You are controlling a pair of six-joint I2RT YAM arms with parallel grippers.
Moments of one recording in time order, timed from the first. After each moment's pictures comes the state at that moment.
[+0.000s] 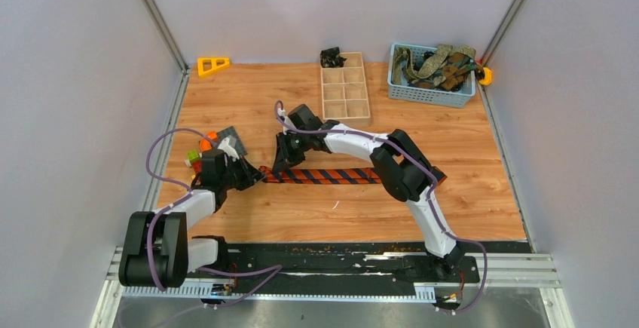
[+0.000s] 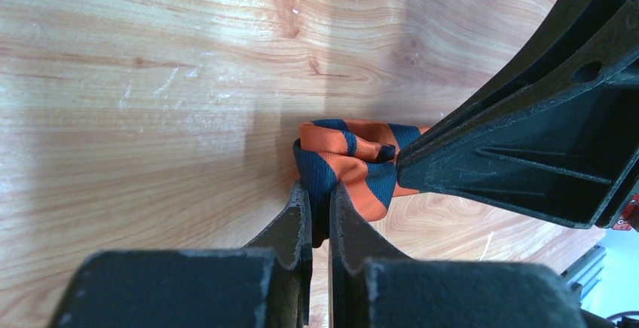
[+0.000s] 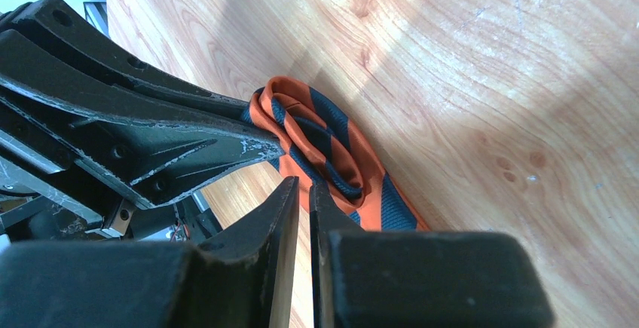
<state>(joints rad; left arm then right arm) -0.02 1.21 0.30 0.22 0.43 -0.56 0.82 2.27 1.70 -0.26 -0.57 0.60</state>
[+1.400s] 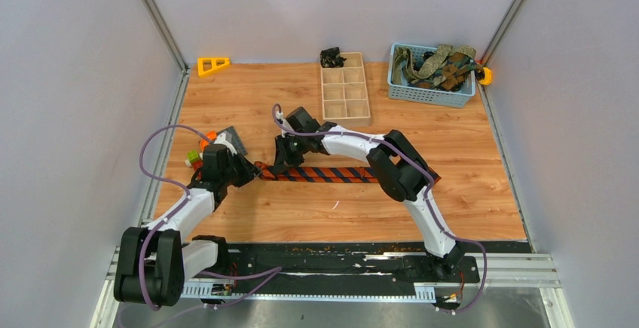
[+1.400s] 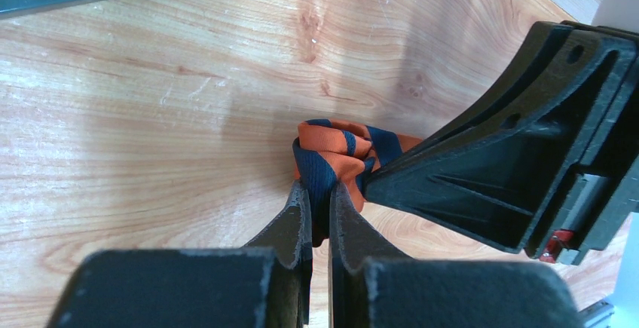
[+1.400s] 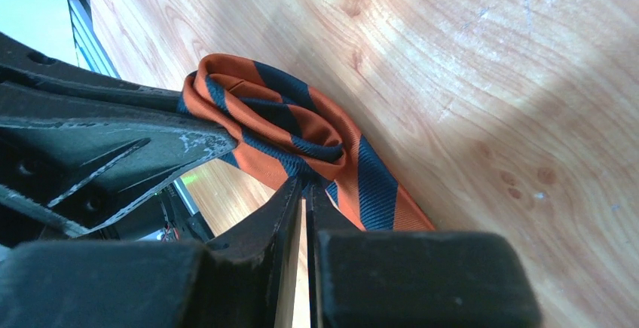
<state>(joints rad) -0.08 1.10 0.37 0.03 0.24 -0.64 0.83 2.29 1.71 -0.26 -0.56 0.59</state>
